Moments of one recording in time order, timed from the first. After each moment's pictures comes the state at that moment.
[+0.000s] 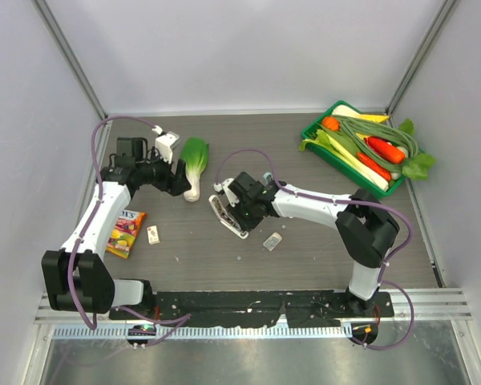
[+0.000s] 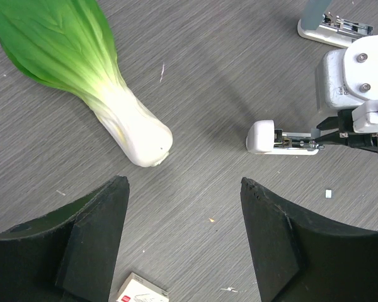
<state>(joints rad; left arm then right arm) -0.07 1.32 1.07 -0.56 0.58 0.28 0.90 1.81 1.23 -0.51 -0.07 0.04</state>
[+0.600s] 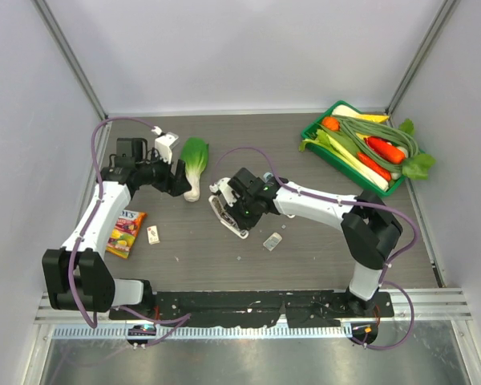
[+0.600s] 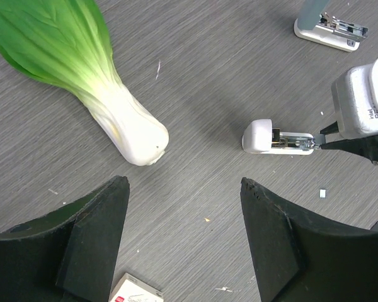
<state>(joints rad) -0.06 1.32 1.07 -0.56 0.60 0.26 0.90 1.78 1.28 -0.56 -0.13 -0.07</state>
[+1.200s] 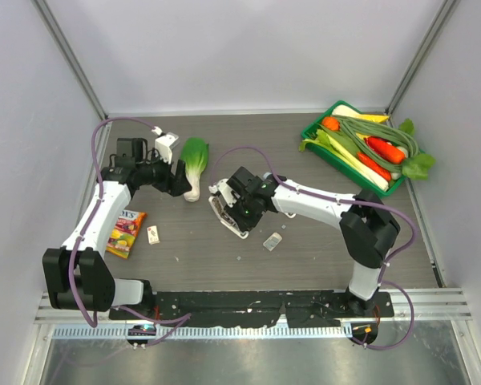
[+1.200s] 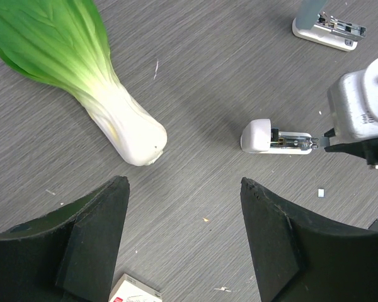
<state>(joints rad) -0.06 1.33 1.07 -0.56 0.61 0.26 0.90 1.79 1.32 -0.64 -0.16 -0.08</state>
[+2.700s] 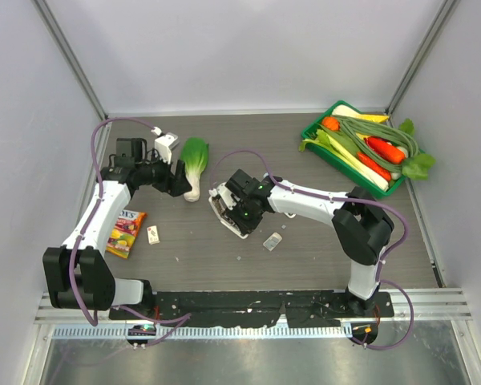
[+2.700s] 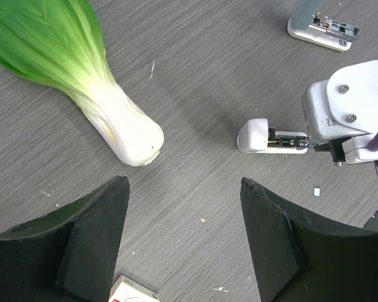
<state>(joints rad) -0.05 1.33 1.06 -0.56 0.63 0.26 0.90 1.85 1.32 -0.65 -0.16 -0.08</state>
